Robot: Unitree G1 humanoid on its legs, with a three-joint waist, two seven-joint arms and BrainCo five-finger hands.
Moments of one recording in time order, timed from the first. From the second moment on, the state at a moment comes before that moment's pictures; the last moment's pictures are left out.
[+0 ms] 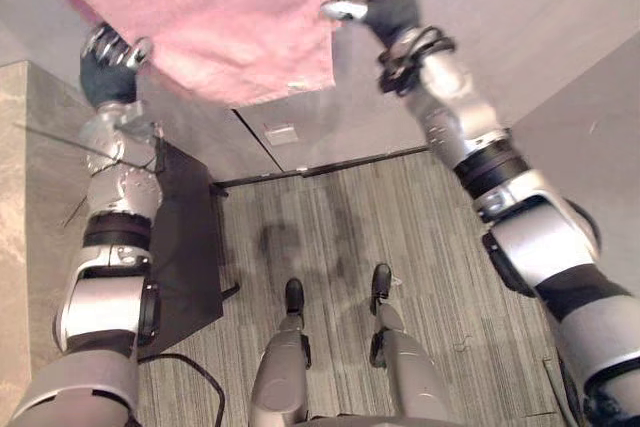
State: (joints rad) left arm -0.81 0.61 0.14 0.79 -0.86 -0.23 0.11; right arm -1.30 -0.36 0.40 0.80 0.82 -0.14 0.02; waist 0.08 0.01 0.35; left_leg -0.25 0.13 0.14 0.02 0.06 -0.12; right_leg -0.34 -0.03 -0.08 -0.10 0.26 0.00
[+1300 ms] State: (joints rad) left arm 0.19 -0.02 0.41 1.10 -0.51 -0.11 0.13; right arm 0.24 0.00 -0.58 1.08 0.68 -0.14 -0.11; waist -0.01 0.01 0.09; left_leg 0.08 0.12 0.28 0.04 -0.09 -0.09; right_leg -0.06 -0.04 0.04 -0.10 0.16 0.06
